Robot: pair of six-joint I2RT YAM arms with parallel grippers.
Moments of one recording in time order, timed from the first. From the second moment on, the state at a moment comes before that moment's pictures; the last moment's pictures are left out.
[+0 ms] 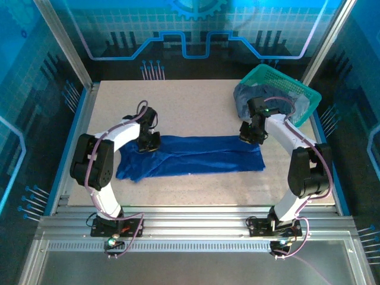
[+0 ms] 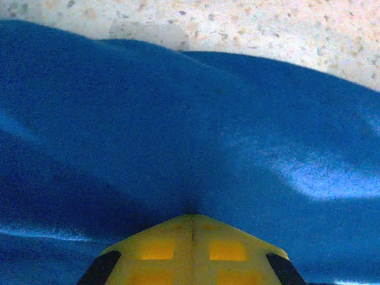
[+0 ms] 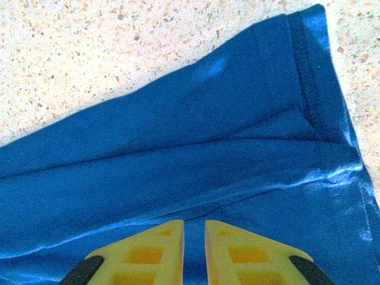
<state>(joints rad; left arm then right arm) -0.22 1.79 1.16 -0.72 0.09 -0.53 0.19 1.67 1.26 -0.89 -0.08 0.59</state>
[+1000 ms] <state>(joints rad) -0.53 1.60 0.94 -0.77 0.35 -0.93 0.21 1.67 1.27 -0.90 -0.08 0.56</state>
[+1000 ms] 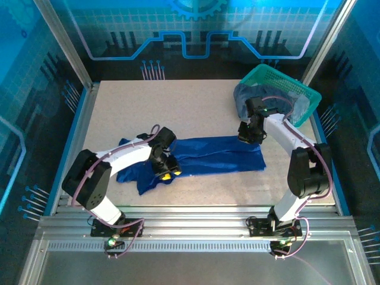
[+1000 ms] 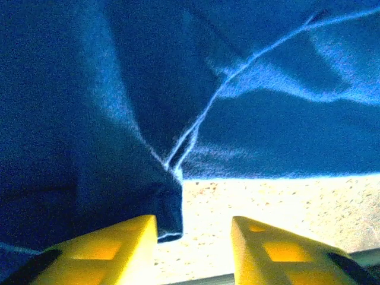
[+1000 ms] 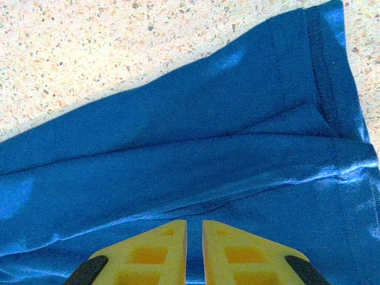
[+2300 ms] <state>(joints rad) -0.02 1.32 0.80 -0.88 0.22 -0.76 0.25 1.77 1.32 -0.88 -0.17 0.53</state>
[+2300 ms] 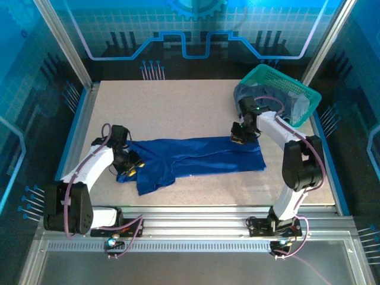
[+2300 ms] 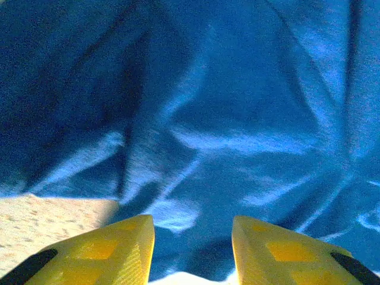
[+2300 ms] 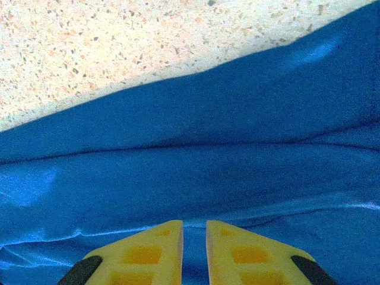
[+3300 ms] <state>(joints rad) 0.01 1.32 0.75 -0.77 0.15 -0.57 0.25 1.89 1.28 -0.86 -0.20 0.54</state>
